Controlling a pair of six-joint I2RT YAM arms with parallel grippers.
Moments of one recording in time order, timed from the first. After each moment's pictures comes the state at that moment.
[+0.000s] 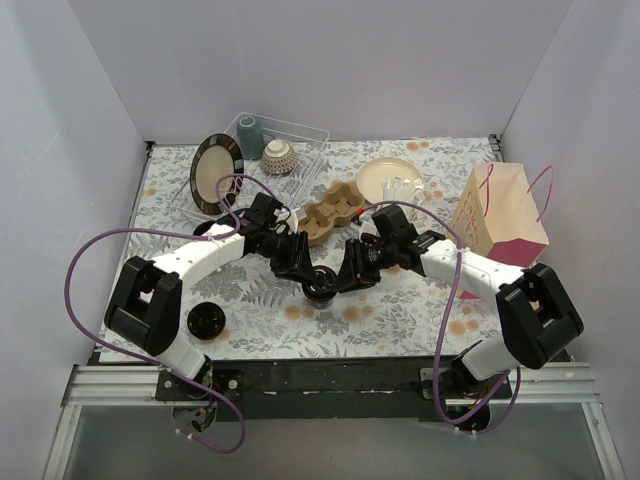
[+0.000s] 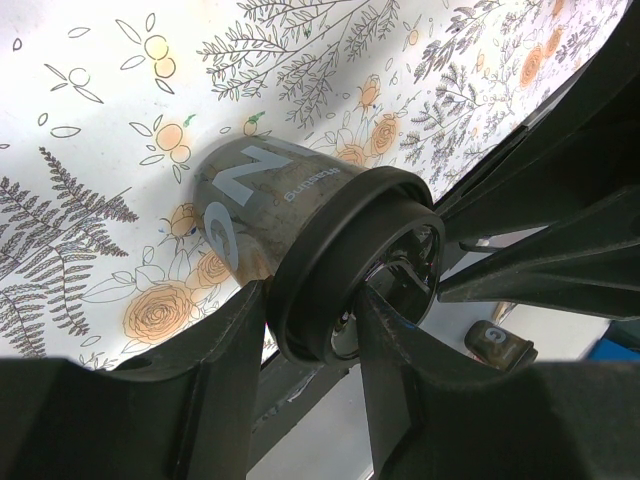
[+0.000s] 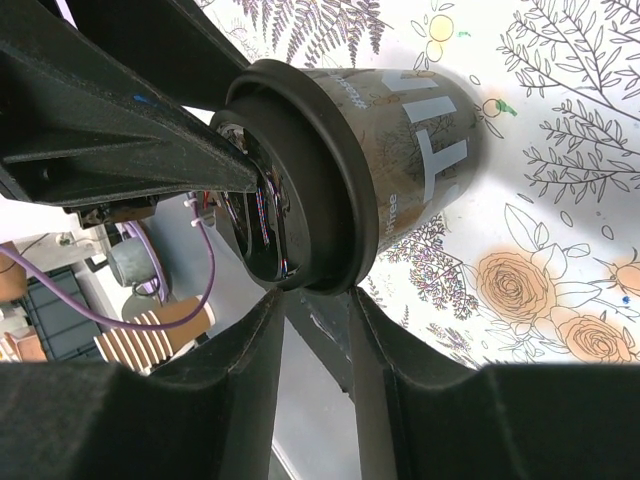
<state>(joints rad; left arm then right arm) -0.51 1.58 1.02 -0.56 0.59 -0.45 0.64 1.47 0.87 -0.30 -0.69 0.68</state>
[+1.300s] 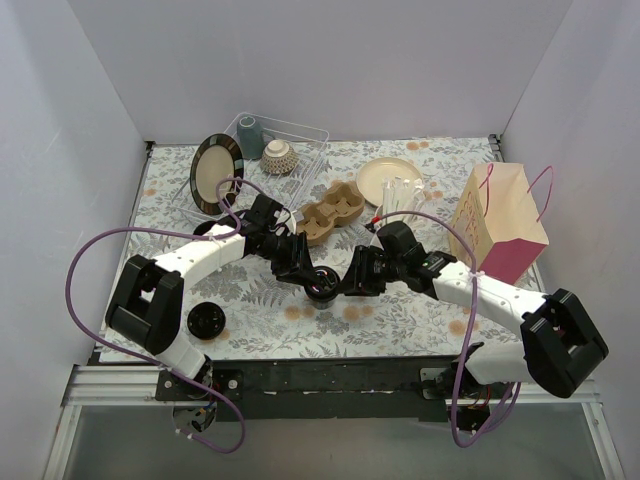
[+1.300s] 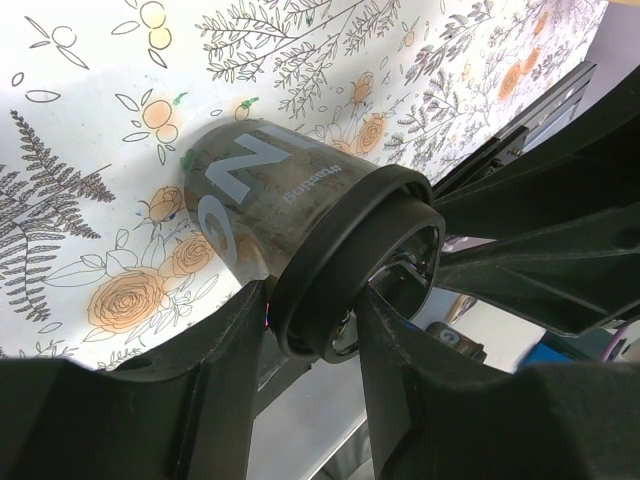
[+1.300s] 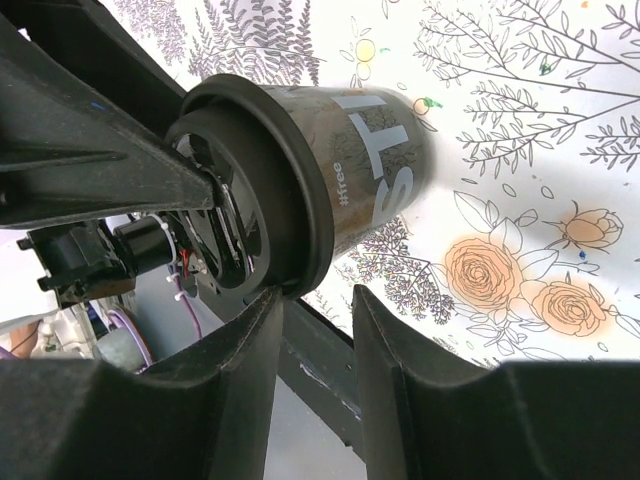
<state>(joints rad) -0.51 1.59 1.01 -0.56 0.61 -0.57 0.71 1.30 0.72 -0.21 -0.42 0.86</state>
